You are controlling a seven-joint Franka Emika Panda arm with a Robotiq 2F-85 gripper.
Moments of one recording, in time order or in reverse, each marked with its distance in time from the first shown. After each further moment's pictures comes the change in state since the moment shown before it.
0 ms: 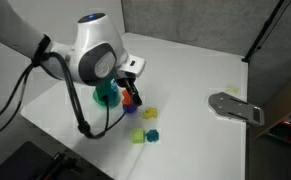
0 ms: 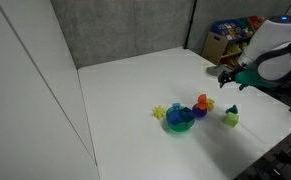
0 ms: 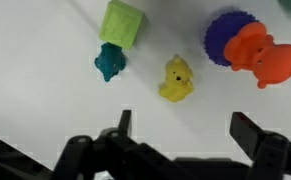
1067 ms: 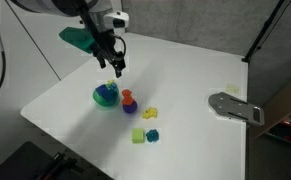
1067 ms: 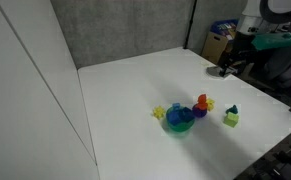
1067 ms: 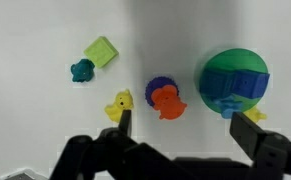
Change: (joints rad) arm -0.308 -0.214 0.437 0.217 0.118 -0.630 -0.478
